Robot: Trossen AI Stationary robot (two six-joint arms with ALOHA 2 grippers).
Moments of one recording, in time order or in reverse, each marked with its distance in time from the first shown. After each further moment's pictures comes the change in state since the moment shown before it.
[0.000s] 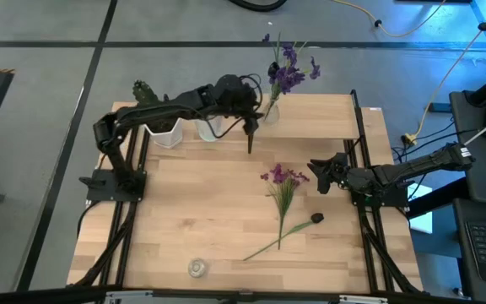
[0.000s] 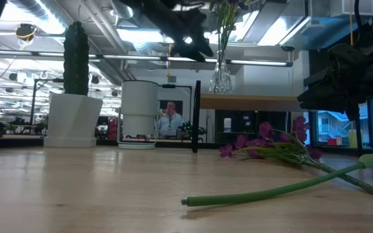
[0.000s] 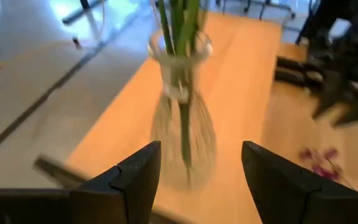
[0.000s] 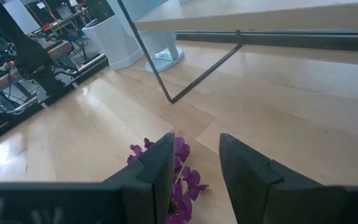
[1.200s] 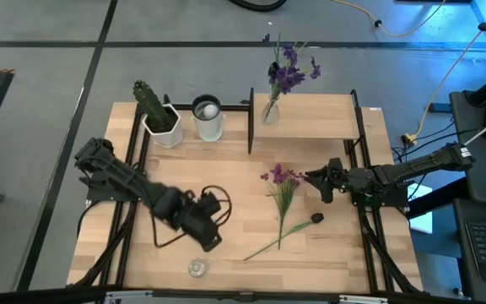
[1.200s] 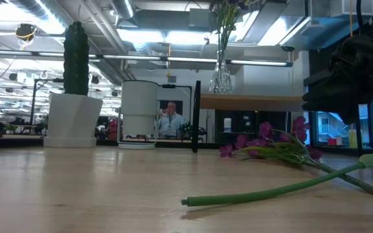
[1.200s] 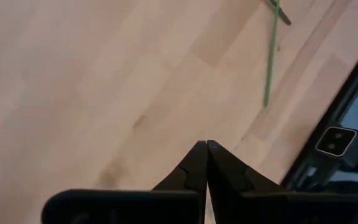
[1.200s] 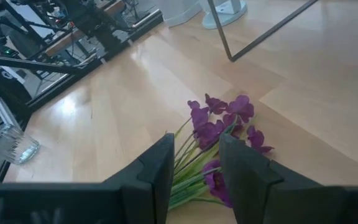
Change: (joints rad) left arm -0.940 -0.073 0.001 -0.778 -0.258 -1.163; right arm 0.000 0.000 0.000 0.008 -0.288 0.004
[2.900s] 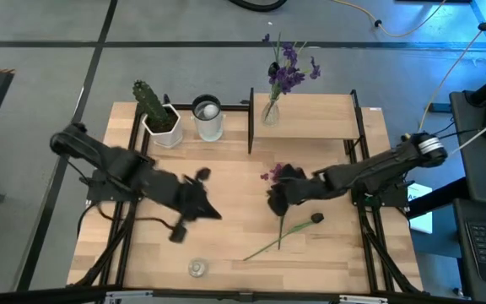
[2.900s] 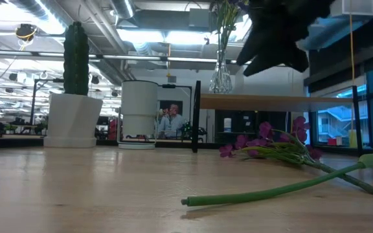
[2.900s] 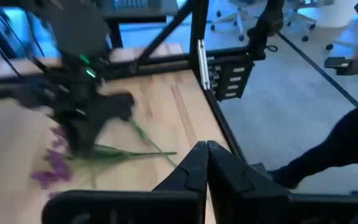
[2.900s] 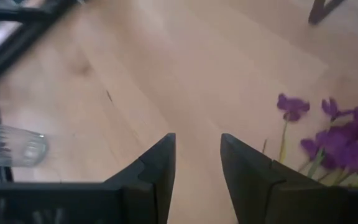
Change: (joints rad) left arm 0.058 -0.303 -0.021 0.463 0.092 0.994; right arm 0.052 0.998 0.959 -0.459 -0.085 0.273
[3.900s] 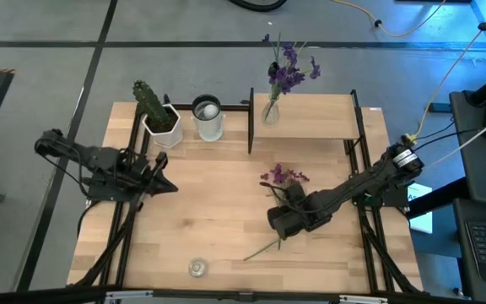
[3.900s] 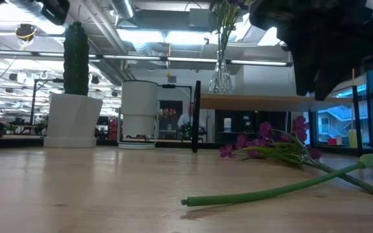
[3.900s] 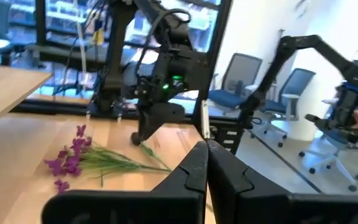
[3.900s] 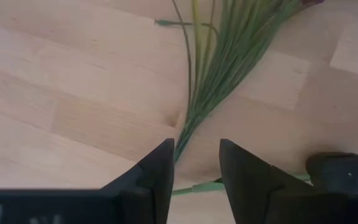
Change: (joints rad) left arm 0.105 -1.031 -1.164 0.637 0.068 -0.060; right arm 0.180 0.292 0.325 -0.643 -0.117 0.823
